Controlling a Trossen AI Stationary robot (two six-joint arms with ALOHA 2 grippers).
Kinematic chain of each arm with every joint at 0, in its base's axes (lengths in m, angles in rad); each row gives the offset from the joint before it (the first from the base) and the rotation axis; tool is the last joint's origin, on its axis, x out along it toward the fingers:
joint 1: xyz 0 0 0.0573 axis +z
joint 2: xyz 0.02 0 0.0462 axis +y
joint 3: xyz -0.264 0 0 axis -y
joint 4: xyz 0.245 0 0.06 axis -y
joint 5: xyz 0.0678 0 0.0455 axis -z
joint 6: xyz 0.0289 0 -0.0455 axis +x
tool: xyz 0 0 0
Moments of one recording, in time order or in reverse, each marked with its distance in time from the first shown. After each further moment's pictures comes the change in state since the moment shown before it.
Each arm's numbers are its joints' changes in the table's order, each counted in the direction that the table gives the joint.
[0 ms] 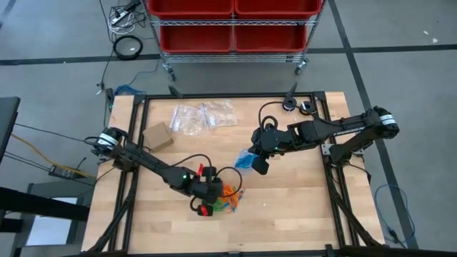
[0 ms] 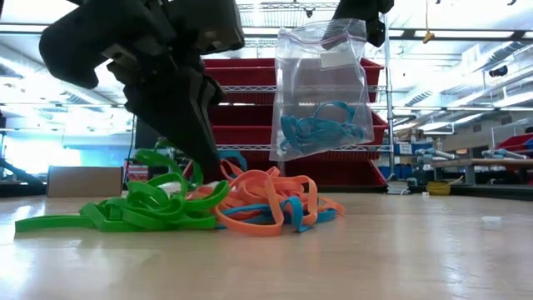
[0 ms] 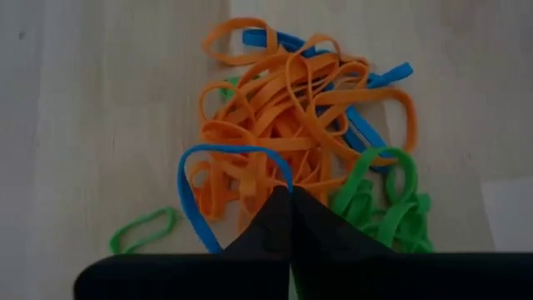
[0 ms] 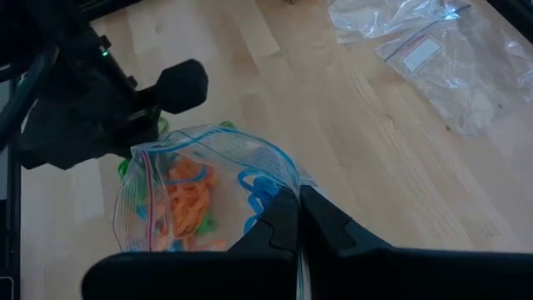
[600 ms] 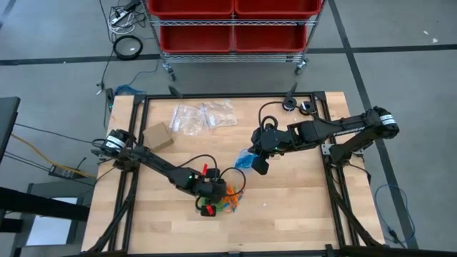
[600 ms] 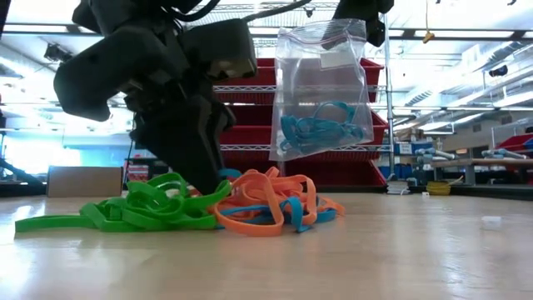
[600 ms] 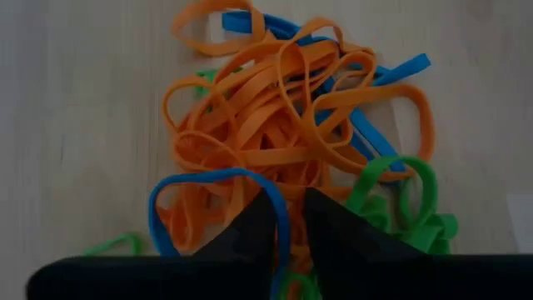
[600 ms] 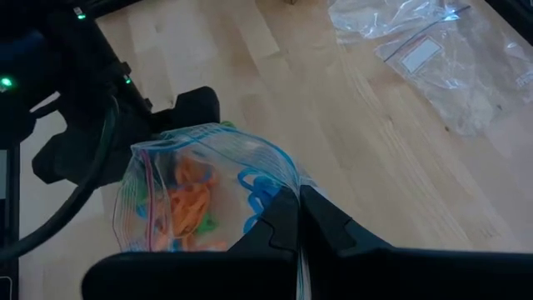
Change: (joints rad) left arm 0.028 0.080 0.003 0.070 0.071 0.020; right arm 0.000 0.000 0.000 0.000 0.001 -0.004
